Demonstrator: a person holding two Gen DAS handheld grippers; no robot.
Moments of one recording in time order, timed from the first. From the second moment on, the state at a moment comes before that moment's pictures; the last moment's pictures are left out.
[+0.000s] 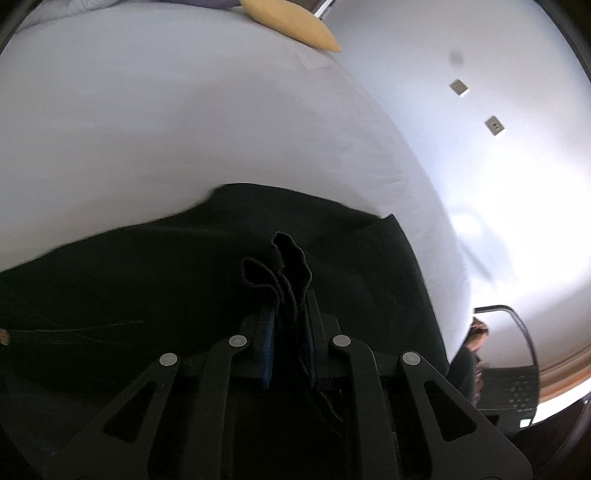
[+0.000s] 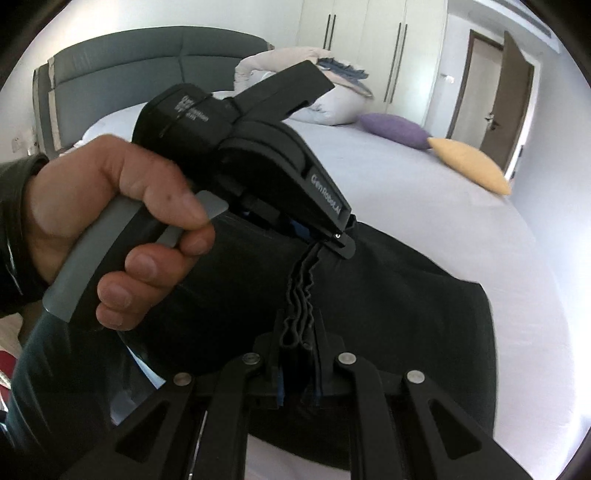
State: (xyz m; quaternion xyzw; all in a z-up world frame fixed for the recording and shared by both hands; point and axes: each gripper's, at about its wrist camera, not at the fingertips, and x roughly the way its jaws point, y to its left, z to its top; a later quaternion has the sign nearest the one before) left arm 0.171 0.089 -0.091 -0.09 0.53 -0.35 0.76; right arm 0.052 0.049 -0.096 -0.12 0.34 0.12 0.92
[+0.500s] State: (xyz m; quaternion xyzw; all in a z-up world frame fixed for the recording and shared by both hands) left arm 0.195 0.110 -0.129 -0.06 0.54 -0.31 0.78; right arm 0.096 0.059 -0.131 -0.06 0.41 0.17 0.89
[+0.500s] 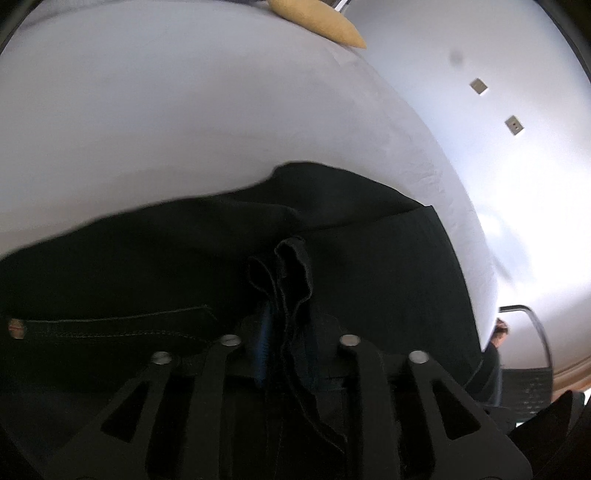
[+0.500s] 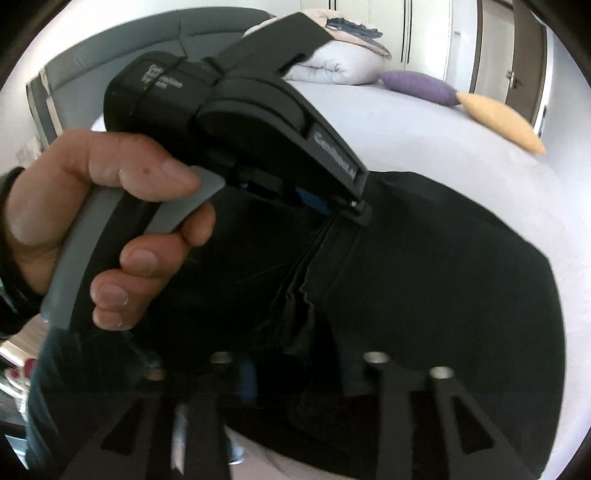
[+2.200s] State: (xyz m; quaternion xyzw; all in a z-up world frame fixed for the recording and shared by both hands) left arm 0.096 0.052 -0.146 0.10 0.48 -0.21 0.85; right arm 0.064 -0.195 -0.199 0.43 0.48 0.23 0.73
